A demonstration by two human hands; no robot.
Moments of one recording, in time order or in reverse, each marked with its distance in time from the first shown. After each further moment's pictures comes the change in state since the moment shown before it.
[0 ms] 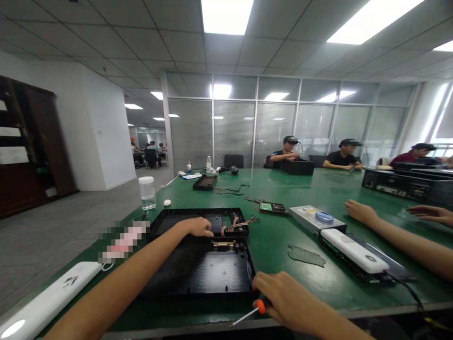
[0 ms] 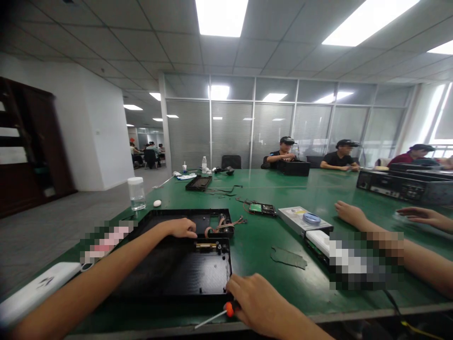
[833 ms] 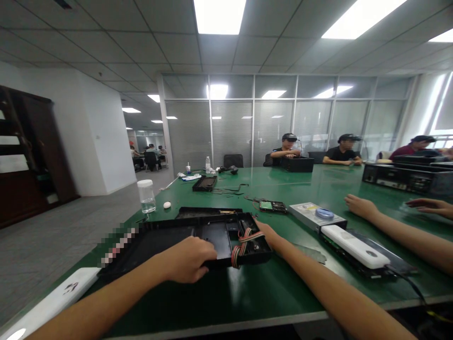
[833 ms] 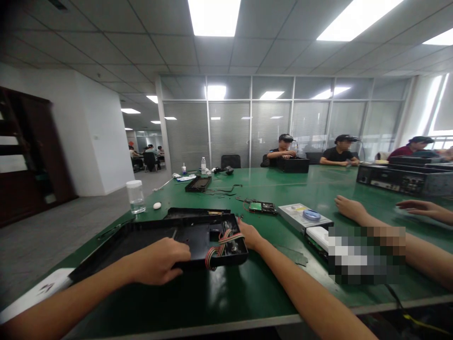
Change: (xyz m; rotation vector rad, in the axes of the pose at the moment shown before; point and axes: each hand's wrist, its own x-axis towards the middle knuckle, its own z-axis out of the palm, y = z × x) left_hand -0.105 0.110 -0.051 0.079 0.097 0.245; right_hand 0.089 0.143 0.047 1.035 0.276 0.375
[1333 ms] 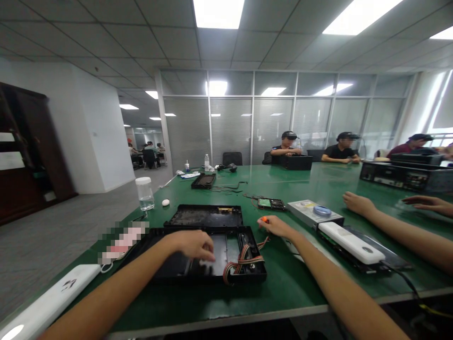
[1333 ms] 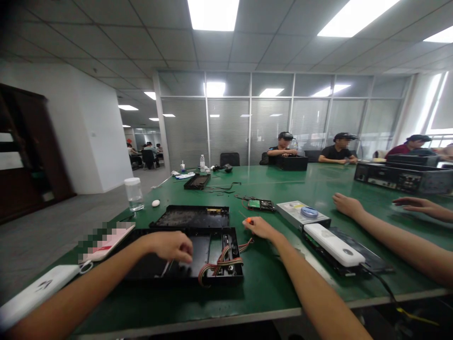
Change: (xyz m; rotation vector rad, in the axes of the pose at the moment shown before) left_hand 0.037 -0.050 0.042 -0.279 -0.276 -0.124; right_hand -0.002 0.032 -0.060 -0.499 0.010 0.019
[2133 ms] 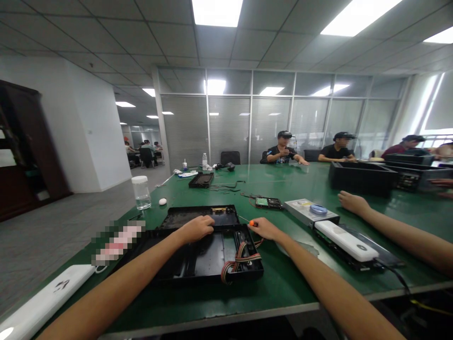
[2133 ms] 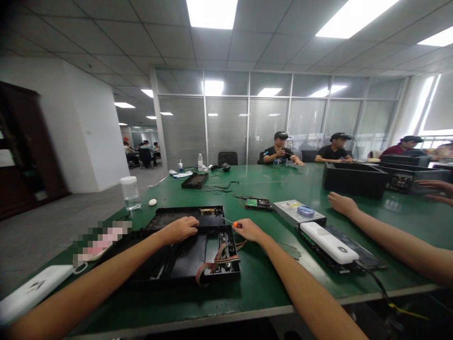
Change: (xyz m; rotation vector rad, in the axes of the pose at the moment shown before) left_hand 0.057 -0.062 0.023 0.461 0.533 0.225; right_hand 0.006 -0.022 0.030 -0.127 0.005 -0.053
